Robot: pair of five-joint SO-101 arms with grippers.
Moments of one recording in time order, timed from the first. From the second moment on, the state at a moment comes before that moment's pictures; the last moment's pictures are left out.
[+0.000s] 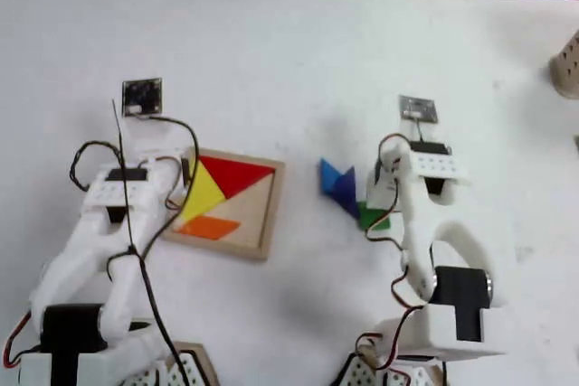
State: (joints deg) left arm -6.5 -12.8 52.7 30.7 5.5; right arm -0.4 0.9 35.4 57.1 1.0
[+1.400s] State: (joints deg) left arm -6.5 -12.7 52.7 30.7 5.5; right arm 6.9 10.4 26.1 50.8 -25.5
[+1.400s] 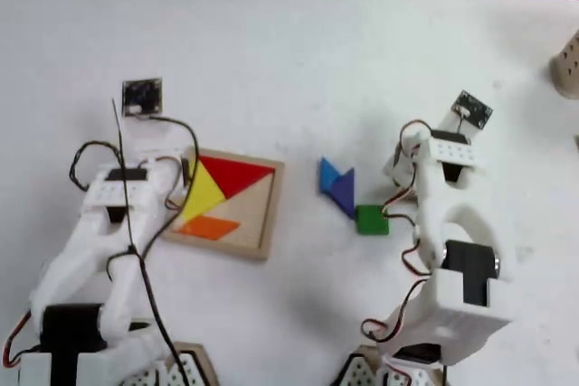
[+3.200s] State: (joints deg) left arm -6.5 -12.7 52.7 30.7 5.4; right arm 0.6 5.5 25.8 58.5 -19.2
